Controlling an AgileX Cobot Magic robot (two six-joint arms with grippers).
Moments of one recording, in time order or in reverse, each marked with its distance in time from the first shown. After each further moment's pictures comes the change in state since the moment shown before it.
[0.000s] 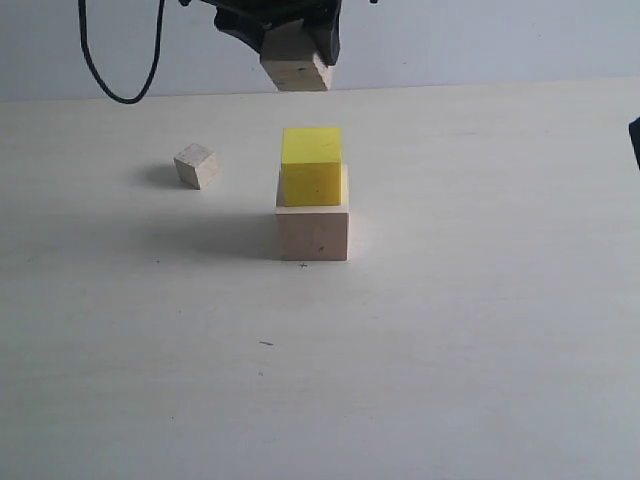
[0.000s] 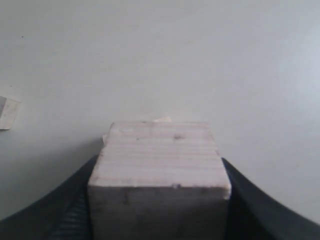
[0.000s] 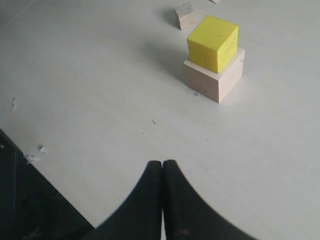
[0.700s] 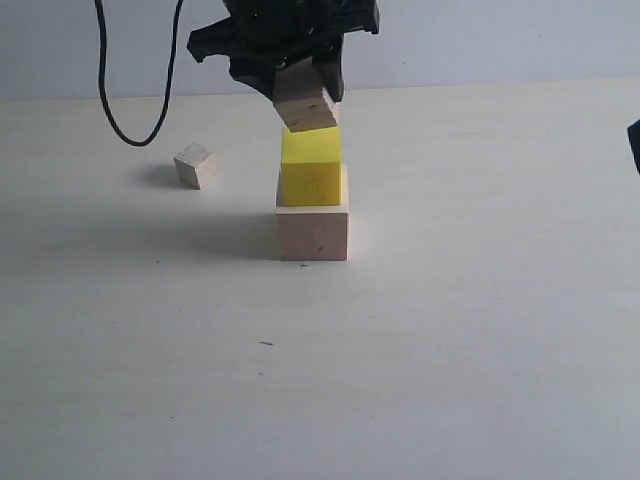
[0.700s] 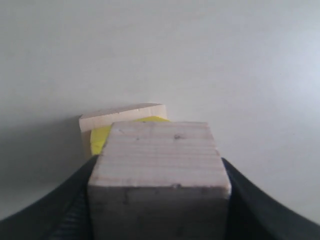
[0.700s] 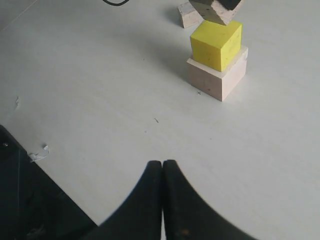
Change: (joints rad) left arm 0.039 0.085 0.001 -0.126 0.000 -0.080; right arm 0.000 0.000 0.000 0.007 0.006 0.000
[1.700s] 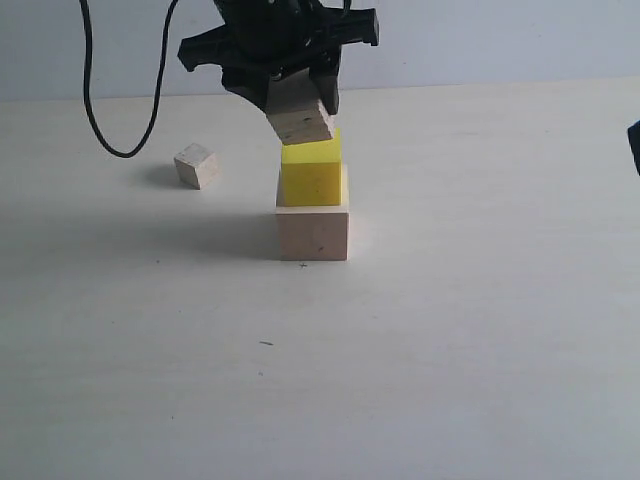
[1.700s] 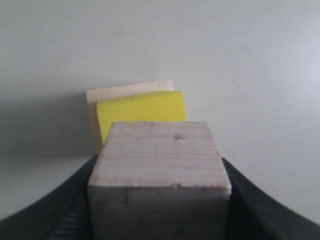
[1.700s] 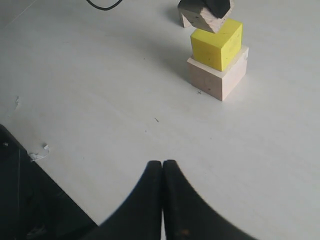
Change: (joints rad) left arm -0.029 -0.062 0.097 0.041 -0.002 -0.054; right arm 0.000 0.000 0.000 0.001 0.002 0.000
